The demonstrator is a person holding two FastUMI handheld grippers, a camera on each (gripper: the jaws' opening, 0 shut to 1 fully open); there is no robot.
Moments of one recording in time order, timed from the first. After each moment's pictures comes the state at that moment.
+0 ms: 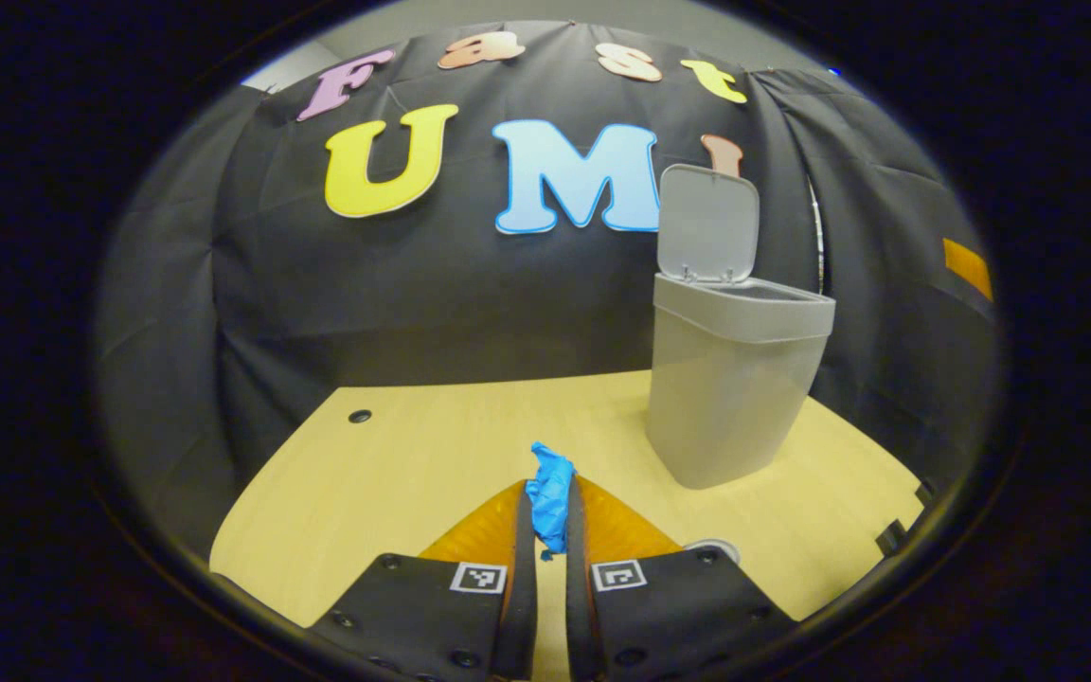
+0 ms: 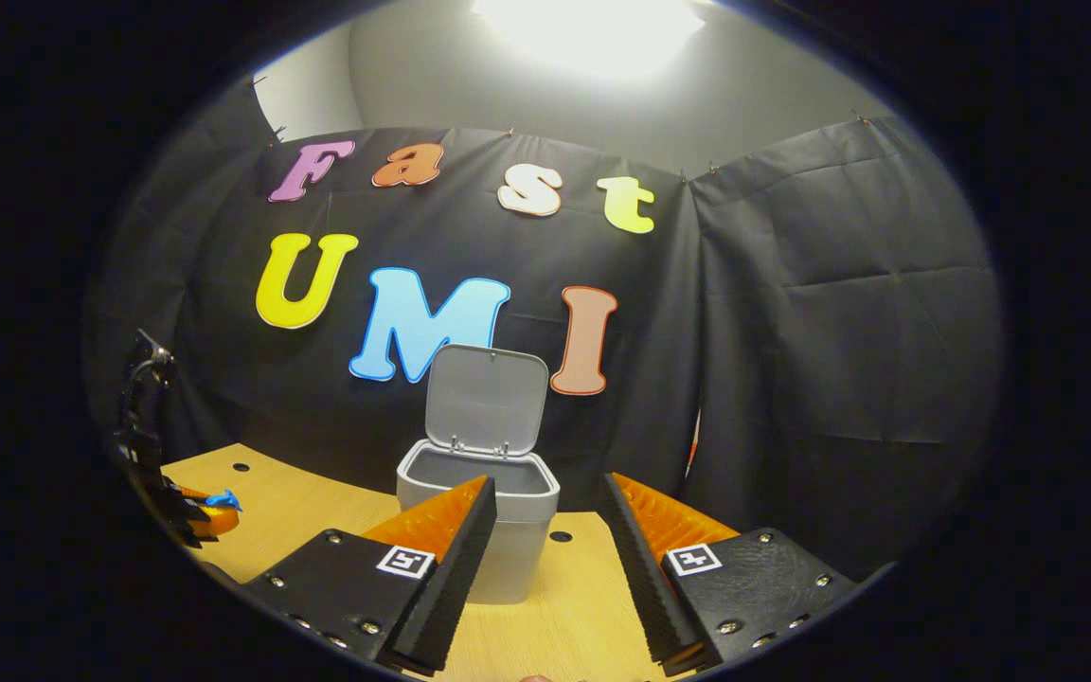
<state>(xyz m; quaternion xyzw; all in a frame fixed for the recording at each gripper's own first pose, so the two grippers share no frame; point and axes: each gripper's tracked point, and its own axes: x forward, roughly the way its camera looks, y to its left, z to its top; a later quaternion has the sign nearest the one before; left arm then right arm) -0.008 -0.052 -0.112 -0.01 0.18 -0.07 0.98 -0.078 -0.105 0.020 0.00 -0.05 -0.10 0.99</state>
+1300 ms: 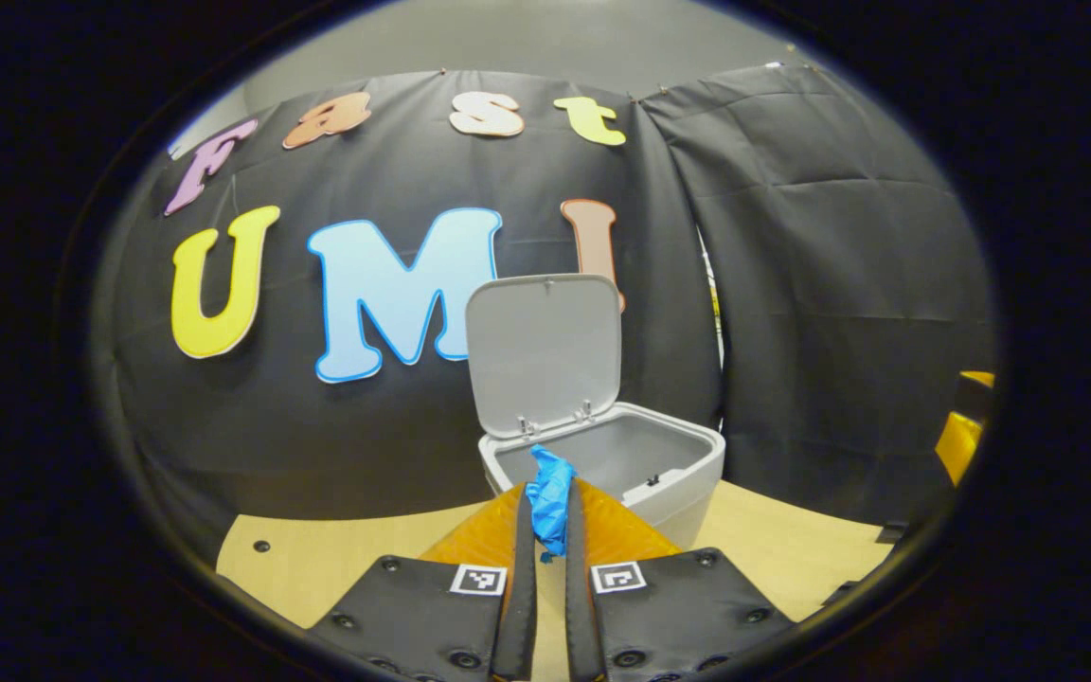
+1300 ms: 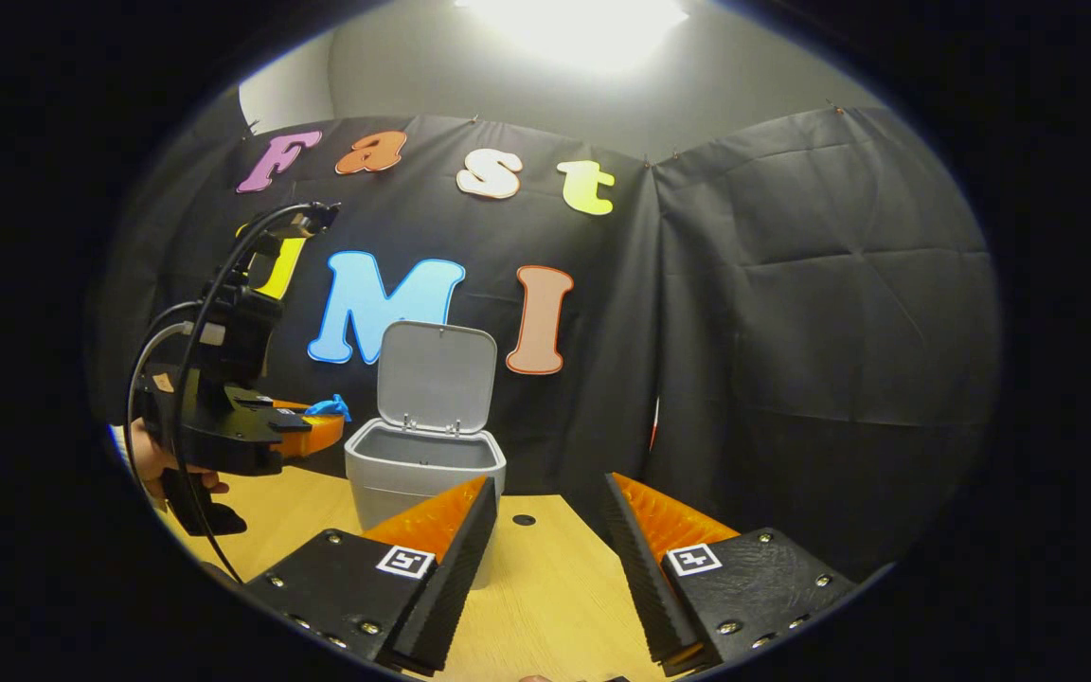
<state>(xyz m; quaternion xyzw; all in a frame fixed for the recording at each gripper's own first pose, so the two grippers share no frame) 0.116 -0.266 0.012 0.03 0.07 -0.21 0.97 -0.083 -0.153 -0.016 0.01 -0.01 -0.15 0.99</state>
